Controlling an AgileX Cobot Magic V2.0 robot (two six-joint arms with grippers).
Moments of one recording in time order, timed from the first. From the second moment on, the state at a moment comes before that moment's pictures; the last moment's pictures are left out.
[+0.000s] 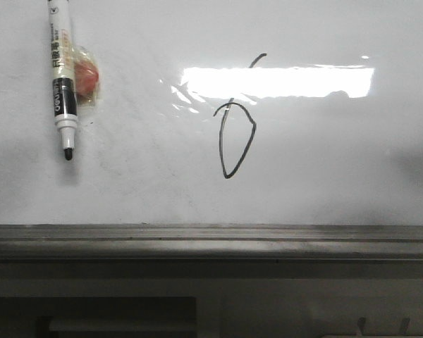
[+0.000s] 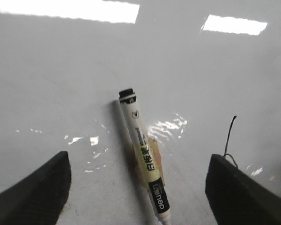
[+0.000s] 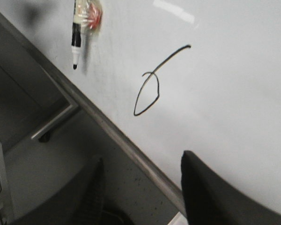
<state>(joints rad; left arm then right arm) -0.79 0.62 -0.46 -1.78 -0.21 1.50 0.20 0.78 -0.77 0.76 0.88 -0.80</state>
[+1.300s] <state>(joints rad) -0.79 0.00 -0.16 -1.82 -0.12 1.66 0.20 0.00 -0.24 0.83 0.47 -0.84</state>
